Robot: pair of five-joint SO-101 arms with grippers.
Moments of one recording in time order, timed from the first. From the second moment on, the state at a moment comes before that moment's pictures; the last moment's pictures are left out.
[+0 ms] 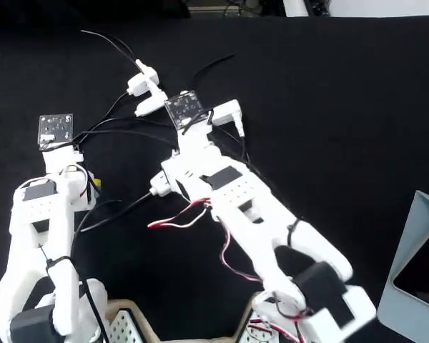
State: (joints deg) left arm -20.7 -29.3 58.5 40.7 -10.4; right arm -32.2 -9.2 44.4 24.6 -5.1
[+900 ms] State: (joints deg) left arm -20.7 -29.3 58.7 40.7 -10.4; right arm -31.2 -6.0 47.2 18.0 -2.8
